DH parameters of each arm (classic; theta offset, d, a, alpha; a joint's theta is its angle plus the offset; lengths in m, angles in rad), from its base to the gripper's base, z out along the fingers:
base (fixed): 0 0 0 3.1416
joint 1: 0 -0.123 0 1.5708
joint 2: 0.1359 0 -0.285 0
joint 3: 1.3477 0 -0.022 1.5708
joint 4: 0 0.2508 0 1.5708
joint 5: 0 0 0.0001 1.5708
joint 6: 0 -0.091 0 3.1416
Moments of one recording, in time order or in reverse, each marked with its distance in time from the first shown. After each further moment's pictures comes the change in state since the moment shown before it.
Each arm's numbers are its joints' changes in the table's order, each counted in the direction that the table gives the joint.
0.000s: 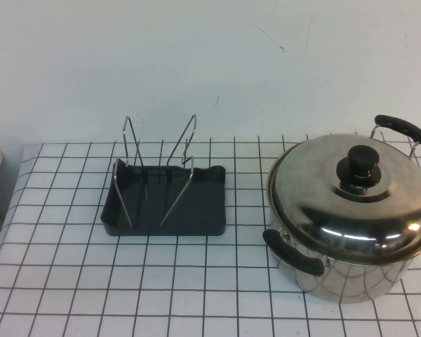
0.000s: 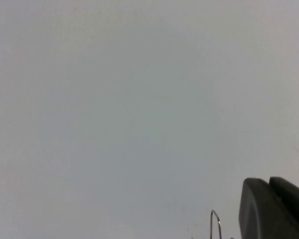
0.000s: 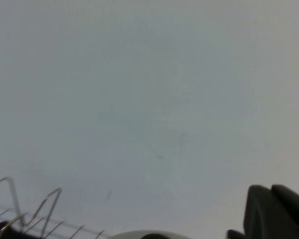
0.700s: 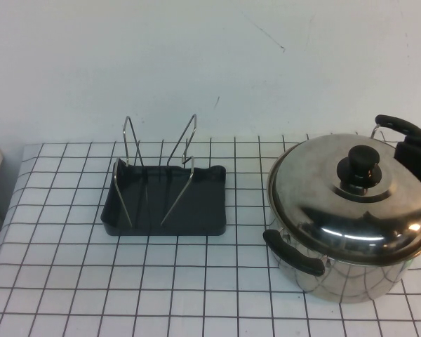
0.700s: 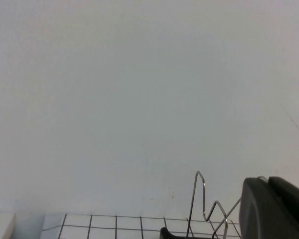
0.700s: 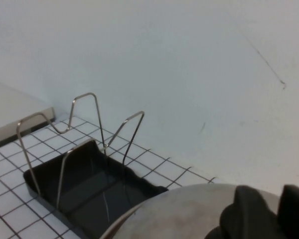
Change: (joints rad) right arm 0.000 0.723 -0.213 -0.252 0.423 0.004; left arm 0.000 0.190 0.002 0.009 0.079 0.093
